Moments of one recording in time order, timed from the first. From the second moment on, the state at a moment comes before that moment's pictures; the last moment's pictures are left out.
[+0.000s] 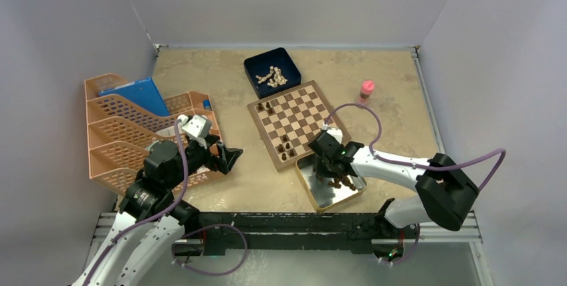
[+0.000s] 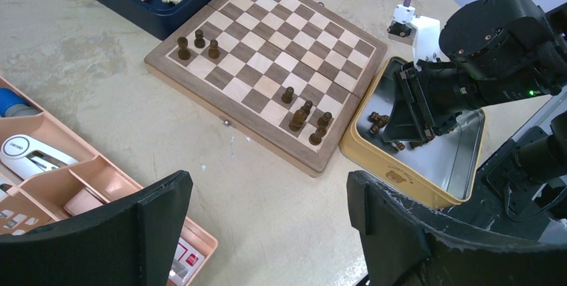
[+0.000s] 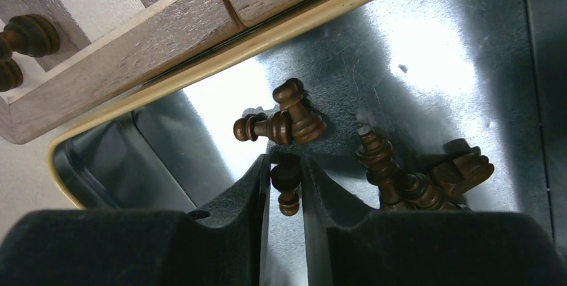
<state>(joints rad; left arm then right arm) -0.49 0.40 0.66 -0.49 0.17 -0.20 0.85 1.37 0.69 -0.50 0.20 0.87</state>
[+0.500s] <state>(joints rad) -0.49 0.39 0.66 -0.49 0.16 -0.21 0.88 1.36 0.70 -0.54 0.23 0.90</state>
